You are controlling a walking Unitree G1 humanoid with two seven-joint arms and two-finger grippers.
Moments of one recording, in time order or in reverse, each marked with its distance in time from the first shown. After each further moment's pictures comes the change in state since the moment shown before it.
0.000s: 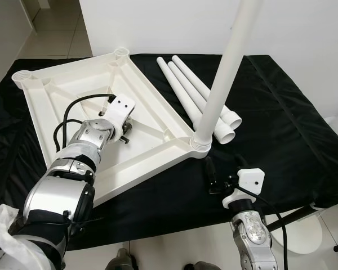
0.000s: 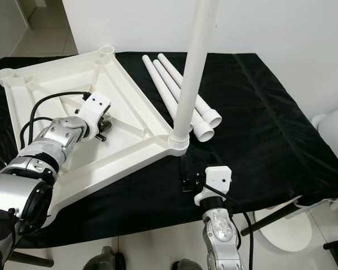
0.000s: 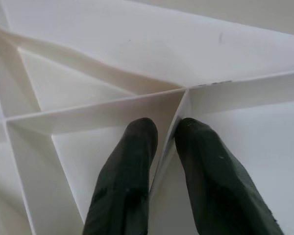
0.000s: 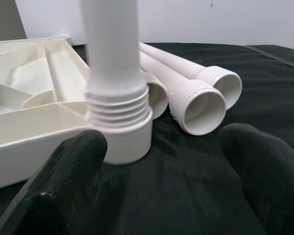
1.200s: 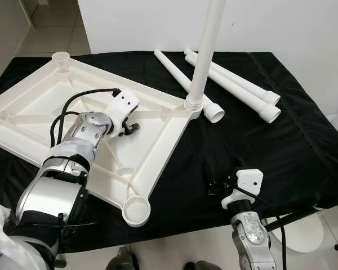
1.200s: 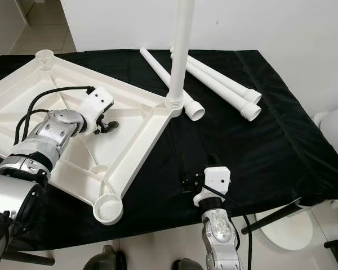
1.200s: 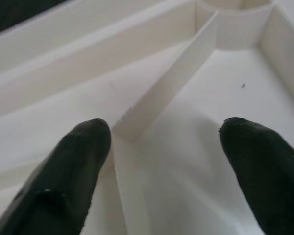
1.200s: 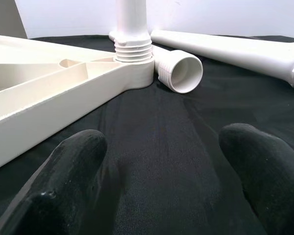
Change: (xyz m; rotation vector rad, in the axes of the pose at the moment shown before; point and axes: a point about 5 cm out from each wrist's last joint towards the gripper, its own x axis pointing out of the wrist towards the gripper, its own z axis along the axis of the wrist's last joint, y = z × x) left arm -0.011 0.002 0.023 0.166 -0.126 -0.149; right arm 0.000 0.002 -0.002 0.001 0.009 -0.001
